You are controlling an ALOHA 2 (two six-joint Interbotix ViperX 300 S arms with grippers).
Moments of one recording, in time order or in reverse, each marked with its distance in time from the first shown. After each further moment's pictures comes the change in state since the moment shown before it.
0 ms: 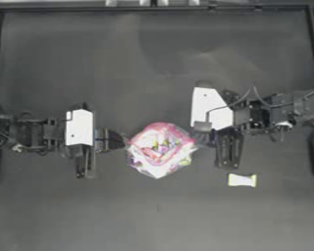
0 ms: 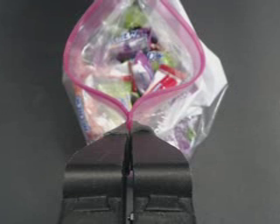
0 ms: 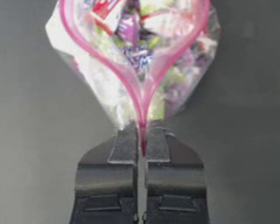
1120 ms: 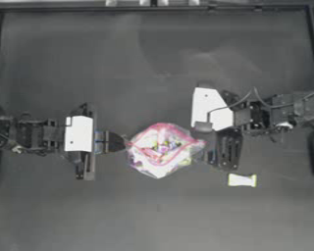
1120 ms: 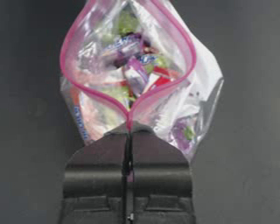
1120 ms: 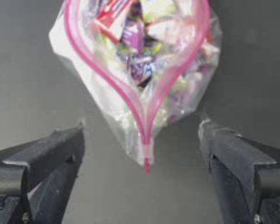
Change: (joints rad) left arm -0.011 0.002 0.000 0.002 -0.006 0.067; right arm 0.003 -0.003 0.003 0.008 -0.015 -0.006
